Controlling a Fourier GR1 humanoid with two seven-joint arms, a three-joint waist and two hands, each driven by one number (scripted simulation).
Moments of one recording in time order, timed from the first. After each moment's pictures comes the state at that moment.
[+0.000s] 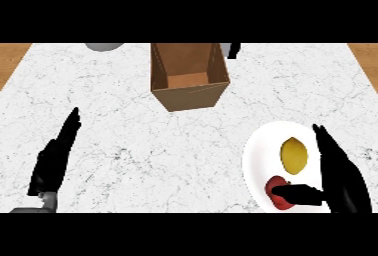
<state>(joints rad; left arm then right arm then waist) 0.01 0.33 -0.08 -1.52 -0.05 0.18 0.07 0.11 -0.30 0.22 -1.89 0.83 -0.02 0.73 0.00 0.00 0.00</state>
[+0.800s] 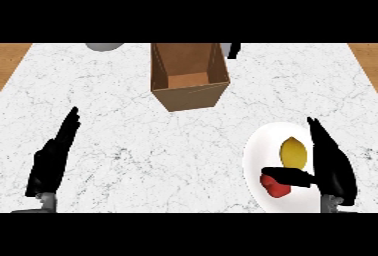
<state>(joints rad) 0.02 0.26 -0.01 -1.57 -0.12 0.11 0.11 0.03 -0.20 0.12 -1.71 0.88 -0.04 0.59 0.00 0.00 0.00</state>
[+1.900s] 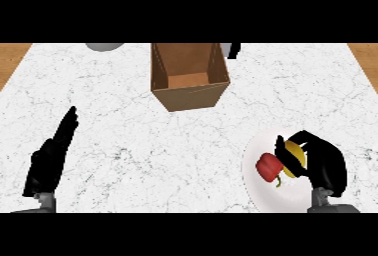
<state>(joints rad) 0.02 0.21 0.05 -1.58 -0.17 0.05 0.10 -0.01 -0.16 0.08 -1.54 1.02 -0.16 0.49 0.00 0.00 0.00</state>
